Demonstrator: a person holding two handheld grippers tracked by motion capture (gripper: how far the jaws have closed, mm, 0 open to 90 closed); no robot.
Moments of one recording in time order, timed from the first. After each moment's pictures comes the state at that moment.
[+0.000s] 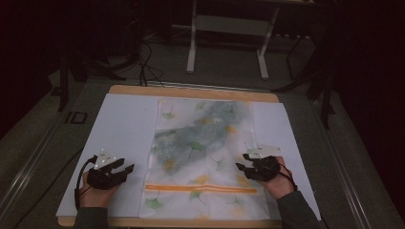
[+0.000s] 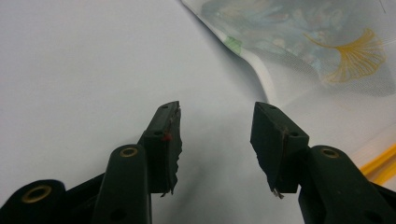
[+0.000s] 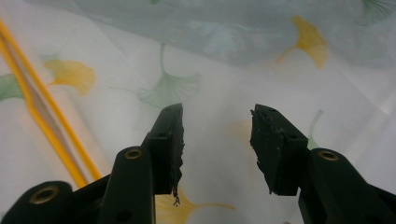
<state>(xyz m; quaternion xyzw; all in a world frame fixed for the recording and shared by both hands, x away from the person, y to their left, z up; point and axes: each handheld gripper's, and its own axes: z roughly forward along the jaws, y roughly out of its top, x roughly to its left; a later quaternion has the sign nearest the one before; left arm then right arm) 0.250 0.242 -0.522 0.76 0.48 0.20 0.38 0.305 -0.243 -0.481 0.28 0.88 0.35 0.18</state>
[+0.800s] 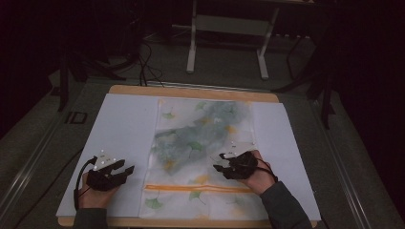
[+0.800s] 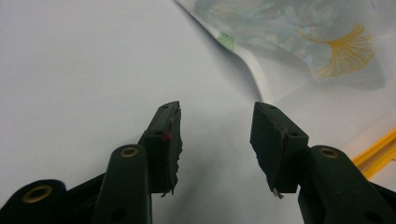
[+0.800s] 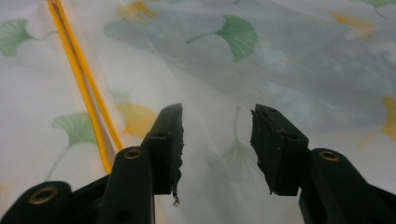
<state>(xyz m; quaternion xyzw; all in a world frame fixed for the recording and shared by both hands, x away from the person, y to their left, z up) 0.247 0.243 -0.523 0.77 0.48 0.20 0.38 0.306 -0.176 -0.466 0.19 0.91 0.35 0.14</state>
